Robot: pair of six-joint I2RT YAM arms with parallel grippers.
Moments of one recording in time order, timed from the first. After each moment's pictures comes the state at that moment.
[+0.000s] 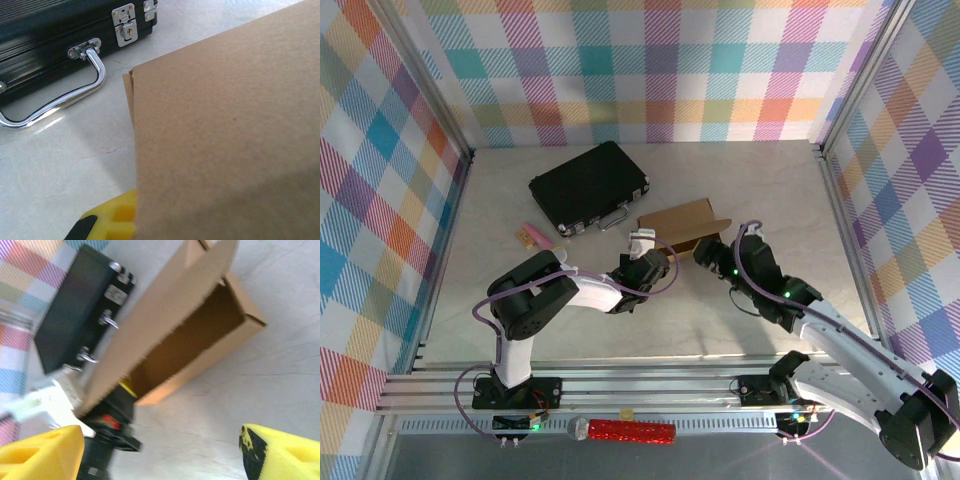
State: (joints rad) left arm -0.93 1.93 0.89 0.40 -0.74 -0.44; right arm 0.65 0.92 0.70 -0.37 0.16 0.98
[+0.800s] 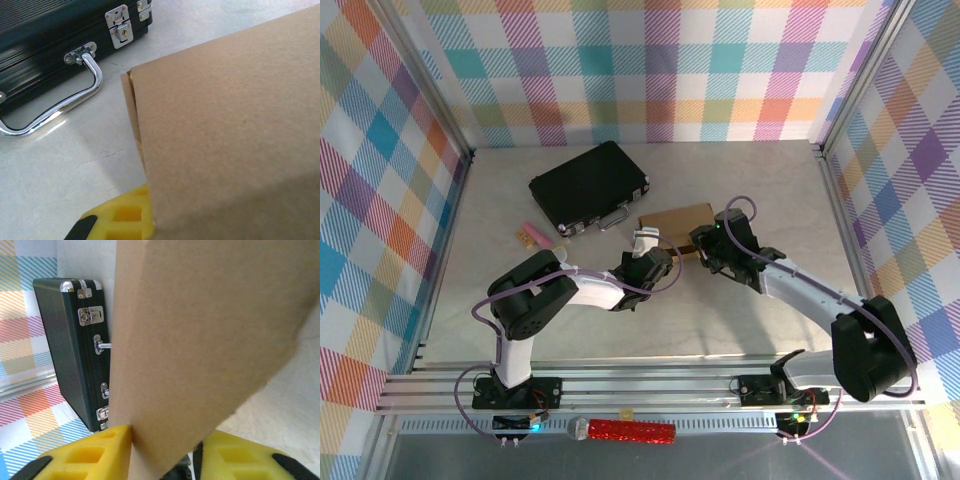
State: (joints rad) left arm -0.93 1.93 0.93 0.34 -0.74 -0.40; right arm 0.51 1.33 0.75 -0.11 -0.07 1.48
